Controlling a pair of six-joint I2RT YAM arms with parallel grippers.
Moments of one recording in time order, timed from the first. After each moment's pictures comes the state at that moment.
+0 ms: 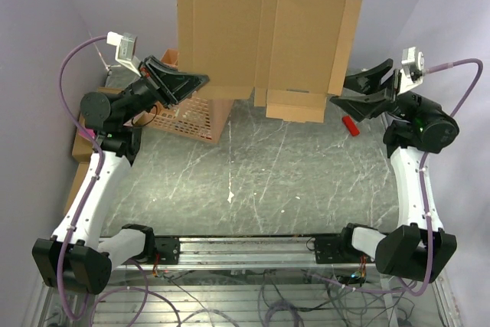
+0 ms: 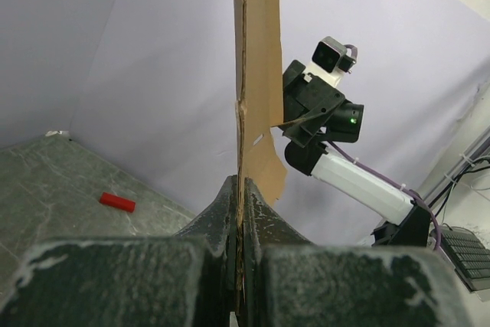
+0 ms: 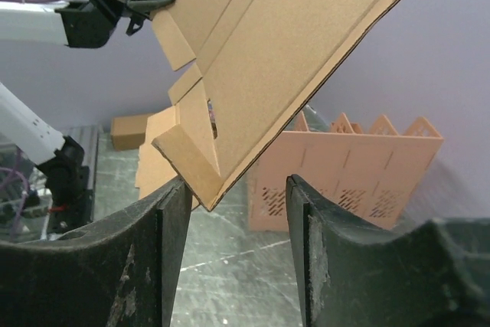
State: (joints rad) left arm -0.18 1.09 1.07 0.69 0.87 -1.08; right arm -0.21 1.15 1.09 1.19 -1.34 1.02
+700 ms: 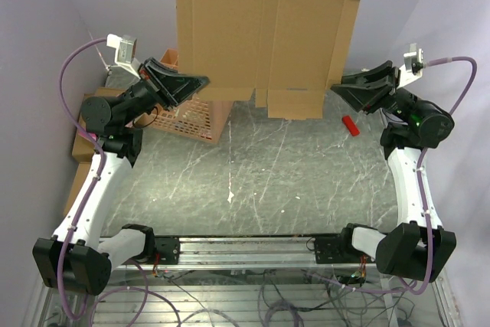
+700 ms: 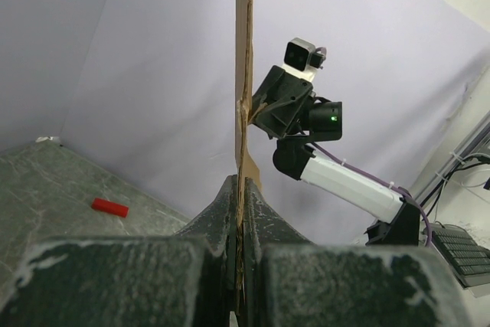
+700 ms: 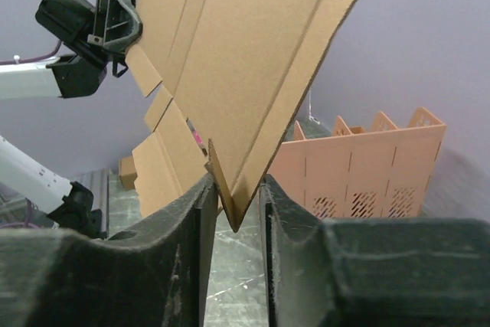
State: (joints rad) left arm -0.19 1.08 1.04 0.76 0.86 -1.11; right arm -0.20 1.15 1.04 1.12 -1.22 1.04
